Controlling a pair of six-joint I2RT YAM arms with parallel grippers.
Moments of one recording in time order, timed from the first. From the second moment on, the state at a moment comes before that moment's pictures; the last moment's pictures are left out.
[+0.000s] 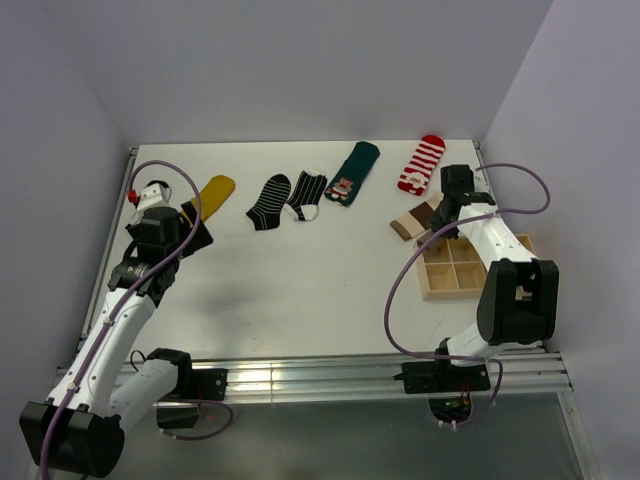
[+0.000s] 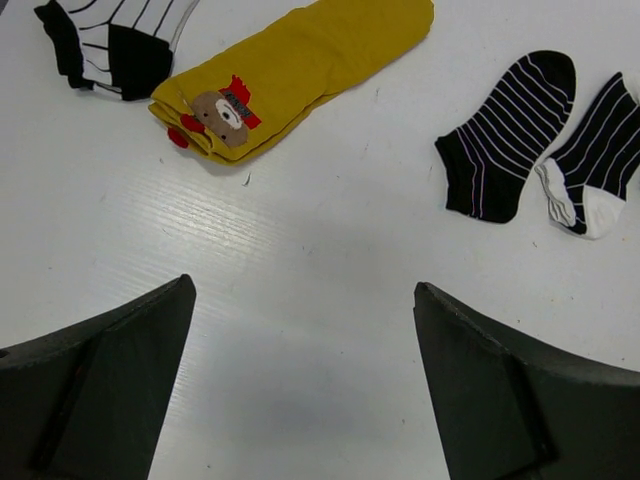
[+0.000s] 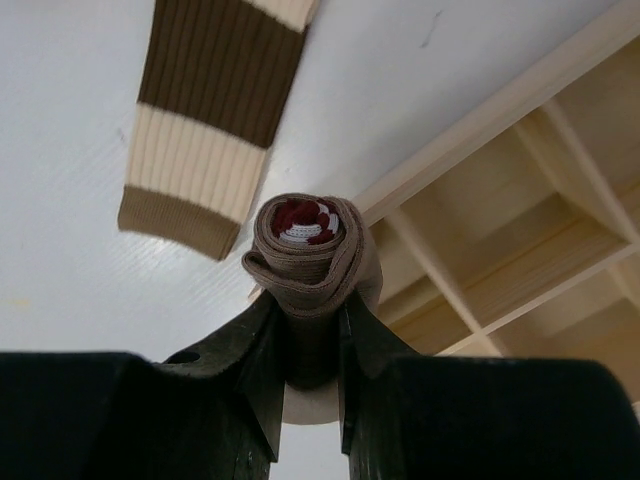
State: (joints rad) left arm -0.20 0.90 0.80 -0.48 -0.34 -0.49; right arm -0.01 1.51 1.09 -0.63 0.24 0.62
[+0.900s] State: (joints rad) left arm -0.21 0.90 0.80 -0.48 -0.35 -0.49; right arm -0.03 1.45 0.92 -0.47 0.28 0.65
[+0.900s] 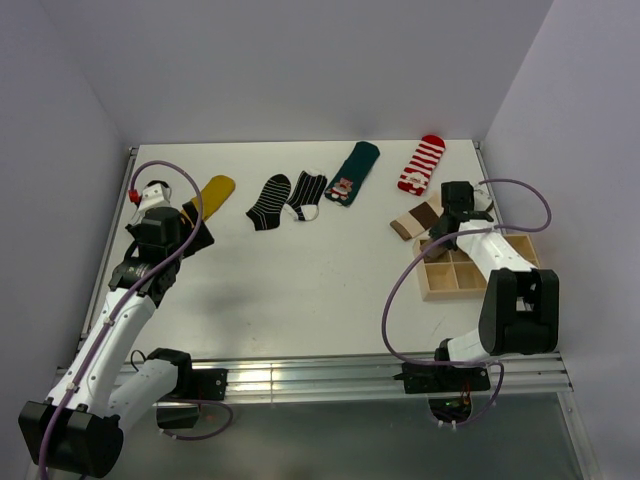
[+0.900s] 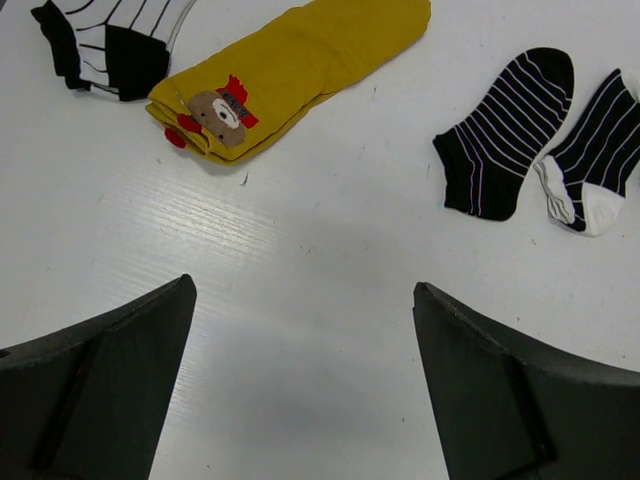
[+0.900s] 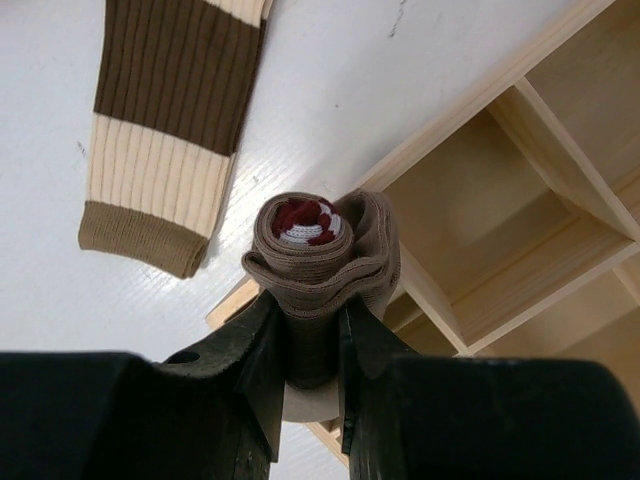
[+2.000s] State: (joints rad) left arm -0.21 0.90 0.80 -0.48 -0.35 -0.49; right arm -0.04 1.56 0.96 -0.45 0.07 0.66
